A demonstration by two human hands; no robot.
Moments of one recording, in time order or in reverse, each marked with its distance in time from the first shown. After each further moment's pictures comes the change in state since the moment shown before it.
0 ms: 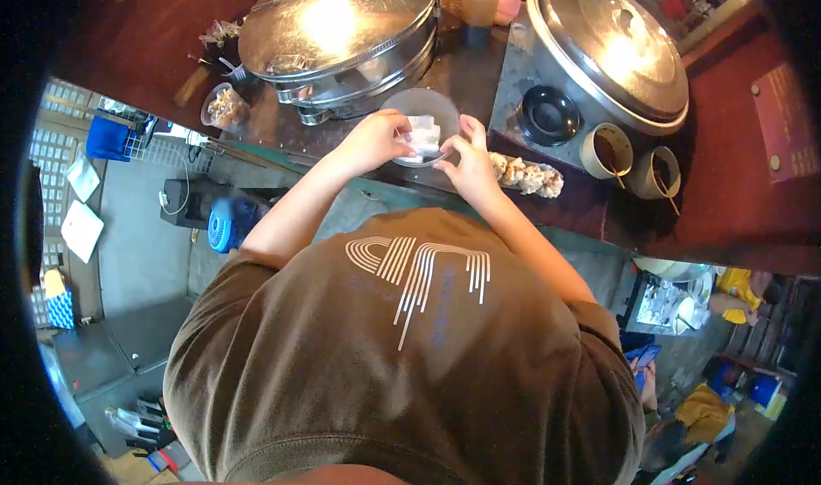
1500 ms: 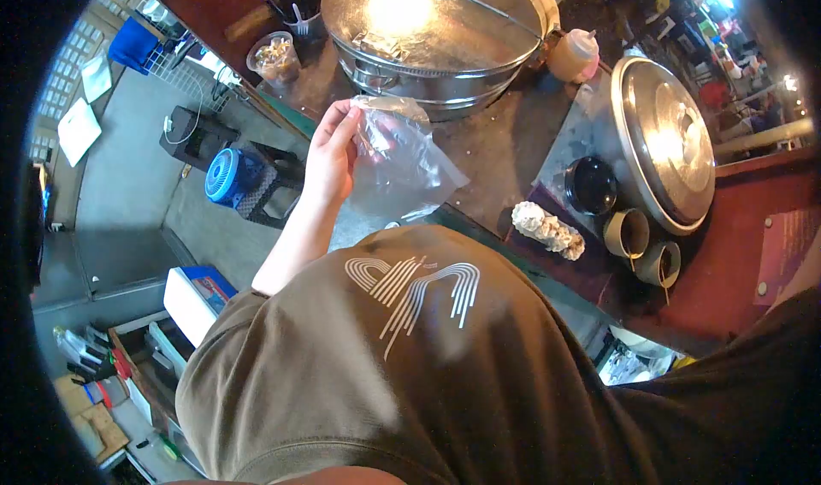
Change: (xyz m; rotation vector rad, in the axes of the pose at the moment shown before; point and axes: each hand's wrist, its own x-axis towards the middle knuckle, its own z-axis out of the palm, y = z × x) left_hand -0.094 -0.015 -0.055 -1.420 0.906 -0.295; right_hand 0.188 -0.181 -0.334 -1.242 0.044 -0.334
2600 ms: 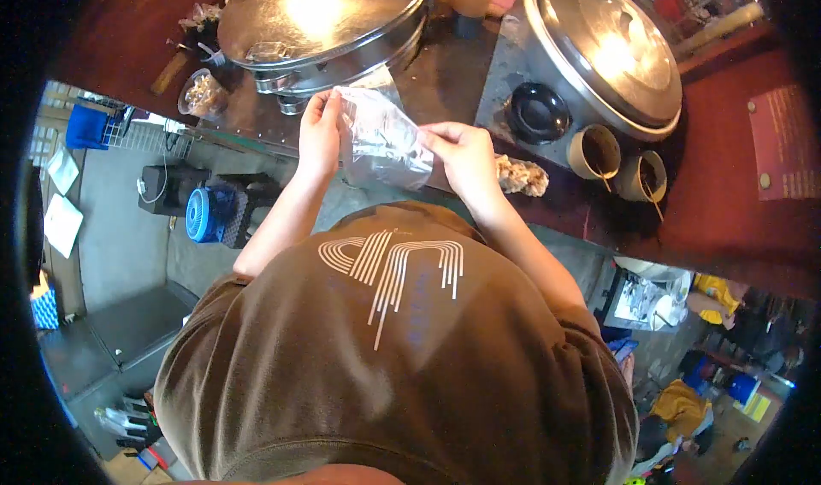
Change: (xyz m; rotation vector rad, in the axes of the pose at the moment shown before) left_hand 0.023 -0.092 0.045 0.337 -0.021 -0.001; right_hand -0.137 -0.279 0.154 1.892 -0.341 0.855
